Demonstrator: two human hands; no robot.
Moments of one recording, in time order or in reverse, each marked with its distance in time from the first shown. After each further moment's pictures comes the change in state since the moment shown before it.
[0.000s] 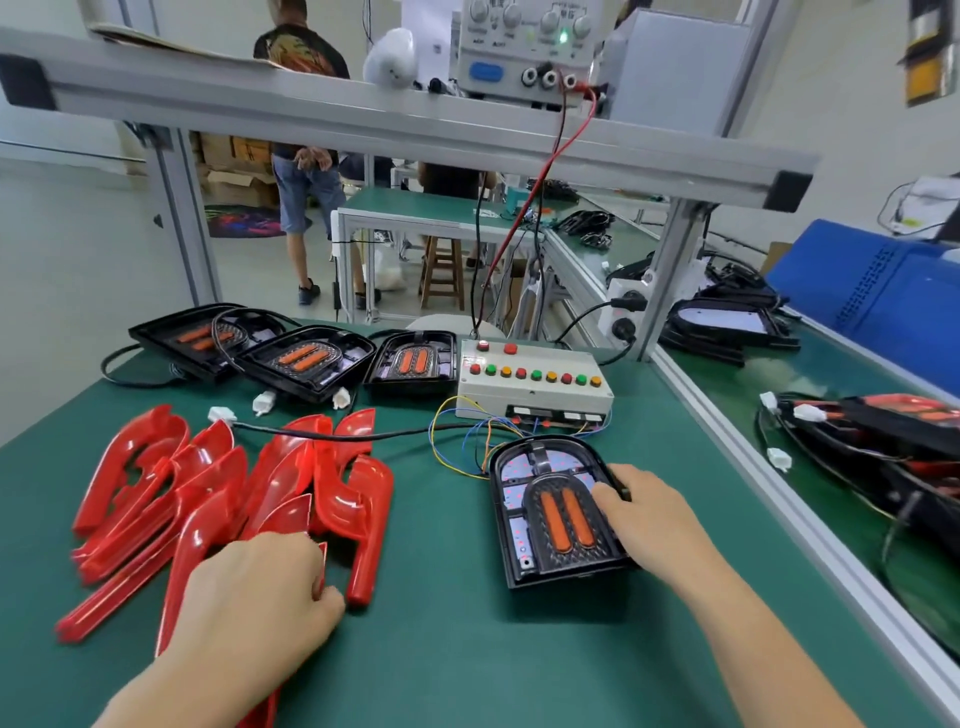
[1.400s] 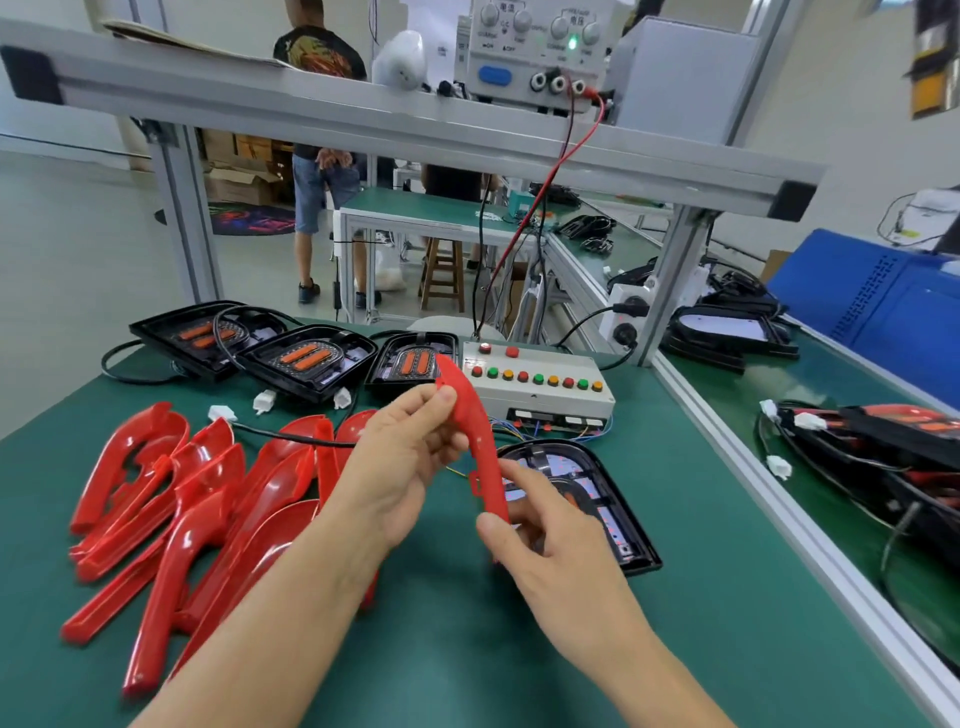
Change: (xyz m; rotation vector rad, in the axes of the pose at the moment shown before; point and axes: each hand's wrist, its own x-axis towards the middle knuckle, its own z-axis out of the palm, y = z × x) left_hand 0.076 0.078 -0.028 -2.112 -0.126 0.157; right_hand -0.063 -0.056 0.037 0.487 -0.039 -0.469
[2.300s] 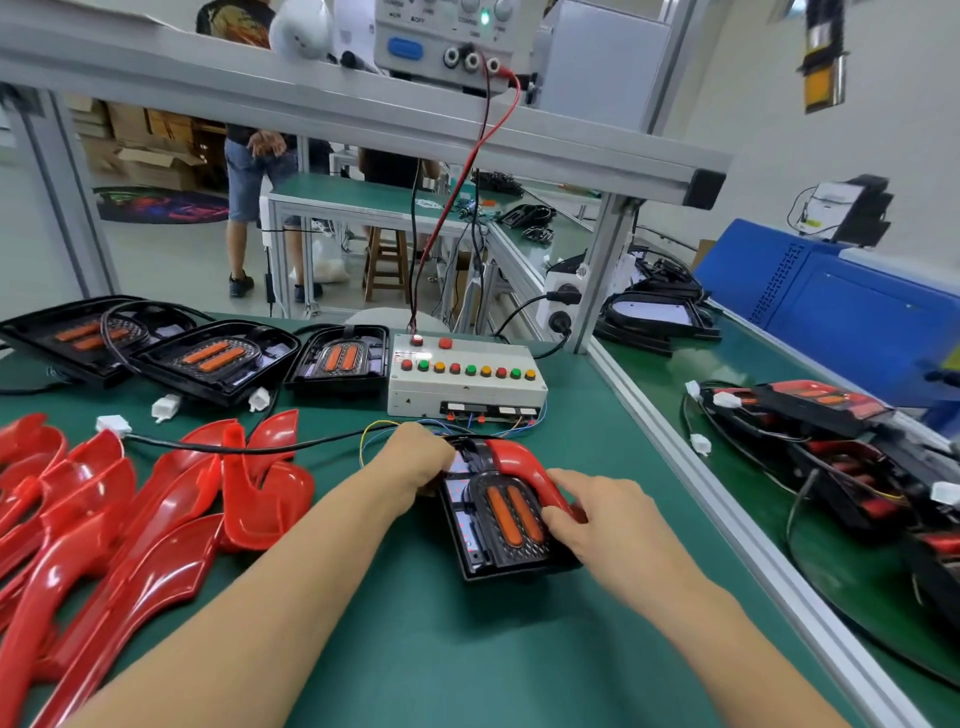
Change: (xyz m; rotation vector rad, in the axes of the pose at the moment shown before) left_hand 0.069 -0.072 0.032 0.759 0.088 -0.445; right_hand 0.007 0.039 -0.090 -0.701 0.009 0.221
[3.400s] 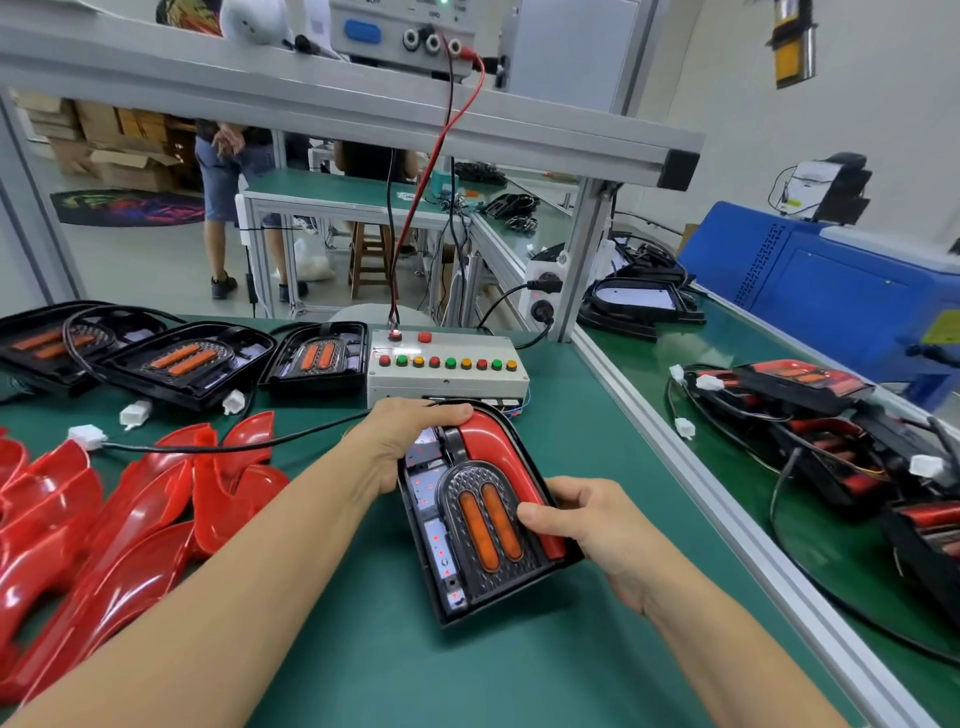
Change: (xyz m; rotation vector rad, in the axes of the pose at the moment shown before) left_hand -0.007 0.019 -0.007 -0.390 -0.210 -0.006; right_hand 0.002 0.021 0.014 1.078 -0.223 0.276
